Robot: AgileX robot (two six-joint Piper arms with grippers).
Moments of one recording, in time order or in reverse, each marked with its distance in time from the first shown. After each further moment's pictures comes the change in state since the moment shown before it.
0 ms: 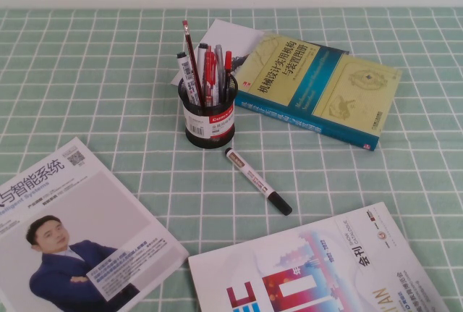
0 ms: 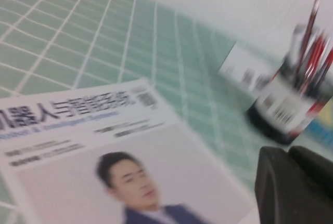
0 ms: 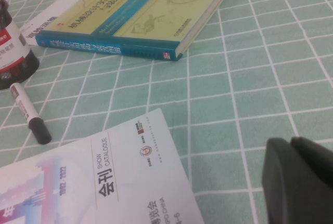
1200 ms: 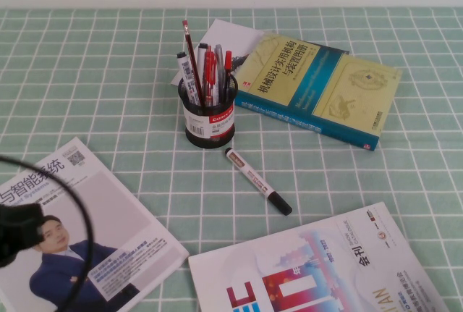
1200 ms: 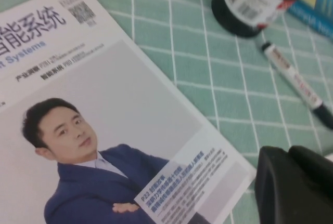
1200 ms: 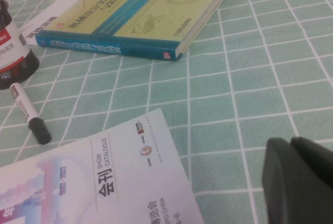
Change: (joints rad) right arm 0.000 0.000 0.000 0.000 0.000 0.000; left arm 0.000 0.701 -0.567 -0.165 0.410 0.207
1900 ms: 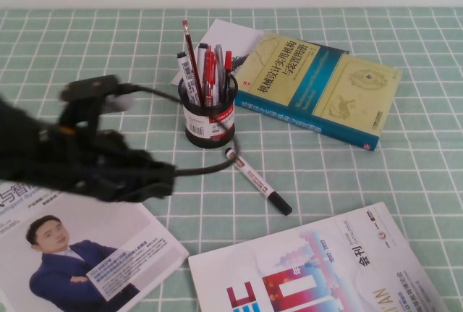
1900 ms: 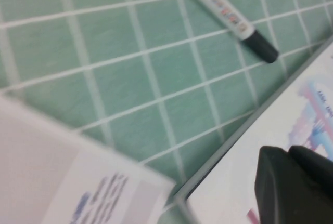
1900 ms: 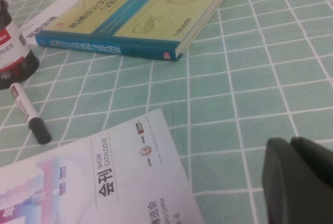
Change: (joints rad) right arm 0.000 0.000 0.000 0.000 0.000 0.000; left arm -0.257 0.662 -0.360 -0.191 0.077 0.276
